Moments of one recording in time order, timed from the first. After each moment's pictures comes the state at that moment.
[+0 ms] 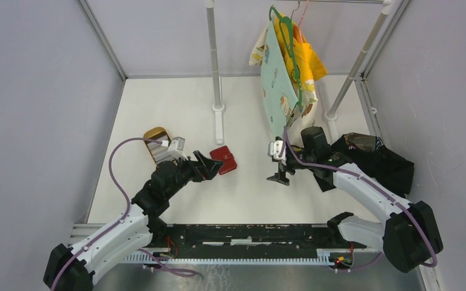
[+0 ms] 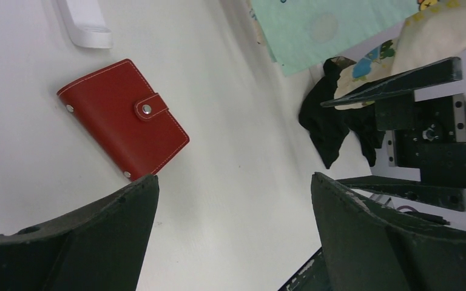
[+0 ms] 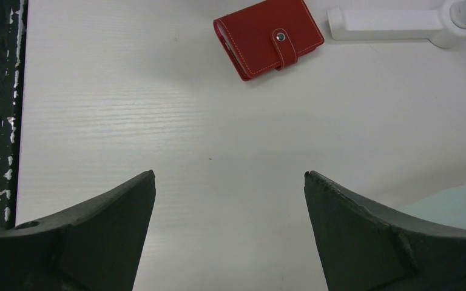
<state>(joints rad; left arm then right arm) -0.62 0.68 0.27 0.16 0.01 -0.76 0.45 1.13 0.65 -0.23 -0.77 -0.78</state>
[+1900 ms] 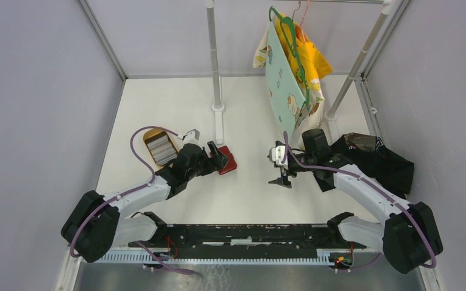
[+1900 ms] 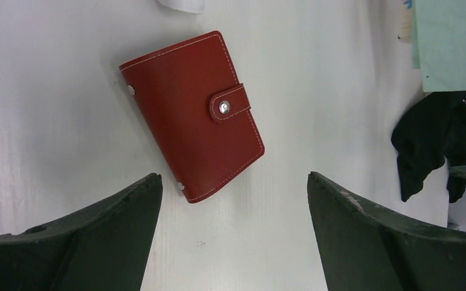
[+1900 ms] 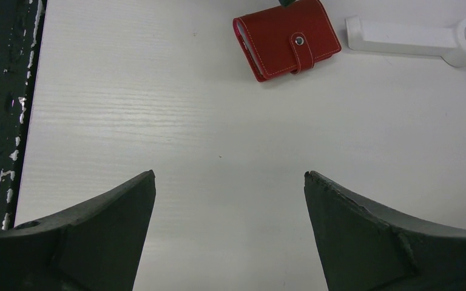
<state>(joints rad) -0.63 1.17 0.45 0.12 -0.10 -0.84 0.44 1.12 0.63 -0.27 -0.84 -0.89</state>
